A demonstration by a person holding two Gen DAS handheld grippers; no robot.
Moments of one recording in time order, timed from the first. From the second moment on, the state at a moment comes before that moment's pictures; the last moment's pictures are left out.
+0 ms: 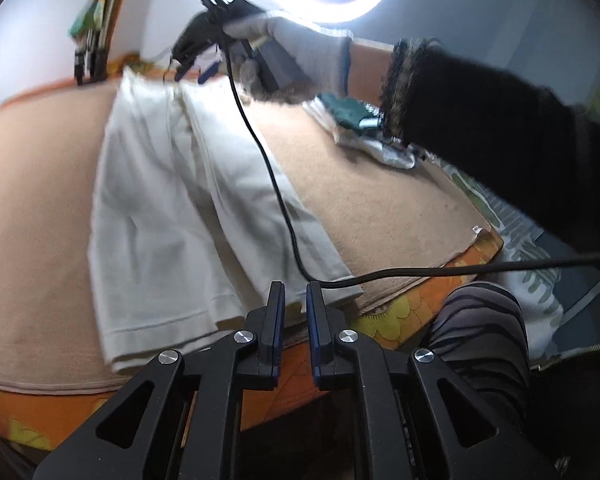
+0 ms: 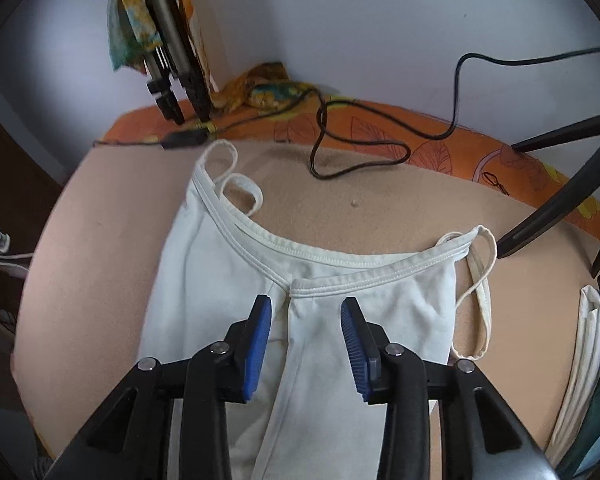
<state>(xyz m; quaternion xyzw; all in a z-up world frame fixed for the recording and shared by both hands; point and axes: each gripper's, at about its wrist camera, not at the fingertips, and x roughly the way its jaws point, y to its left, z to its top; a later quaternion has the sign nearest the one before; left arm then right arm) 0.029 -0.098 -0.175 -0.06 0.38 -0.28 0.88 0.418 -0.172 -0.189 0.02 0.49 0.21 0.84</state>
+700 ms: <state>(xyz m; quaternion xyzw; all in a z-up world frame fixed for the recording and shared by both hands) 0.037 -0.082 -0.197 -0.01 0.44 -0.22 0.87 0.426 -0.140 -0.223 -0.01 0.52 0.21 0.82</state>
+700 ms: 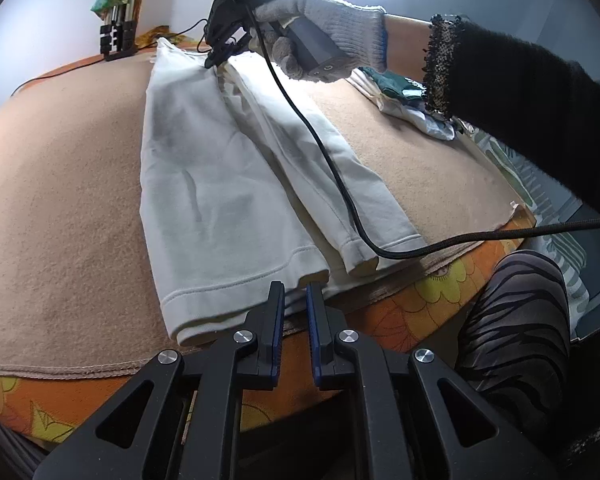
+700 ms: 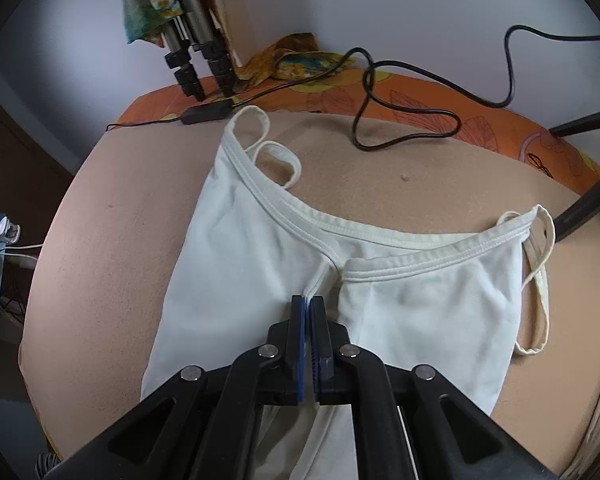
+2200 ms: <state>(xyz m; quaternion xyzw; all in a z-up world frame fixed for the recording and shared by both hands) 0.070 -0.004 -0.209 -0.20 0.52 -0.21 0.80 0.130 -0.282 -0.276 0.14 0.58 0.26 0.76</state>
